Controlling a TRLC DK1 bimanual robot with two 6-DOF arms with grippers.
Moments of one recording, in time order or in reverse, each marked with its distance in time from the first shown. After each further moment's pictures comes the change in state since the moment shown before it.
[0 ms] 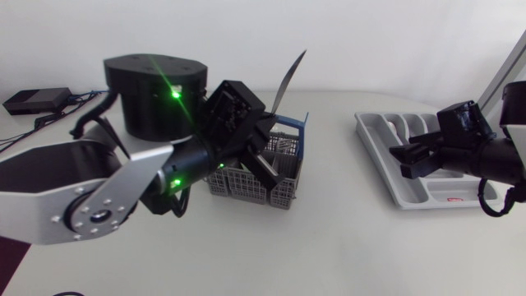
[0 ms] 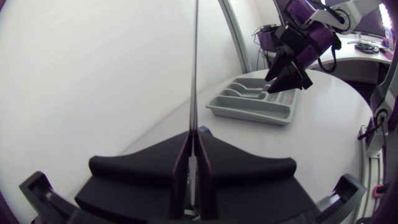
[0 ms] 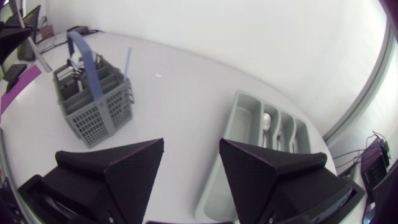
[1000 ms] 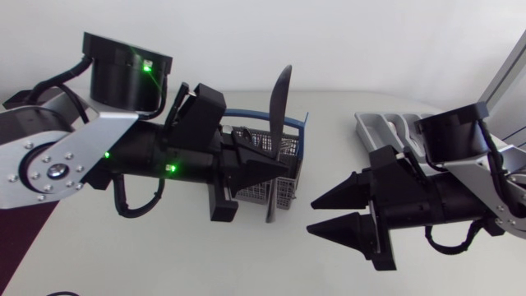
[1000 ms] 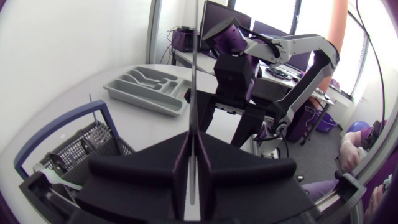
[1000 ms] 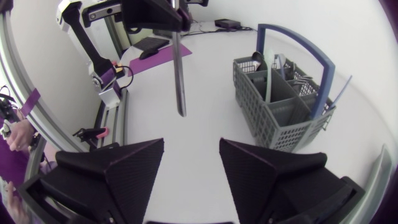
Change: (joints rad) left arm 0.180 -0.068 0.046 -0.373 0.840 -0.172; right arm 0.481 -0.060 -0.050 -0.252 -0.466 -0.030
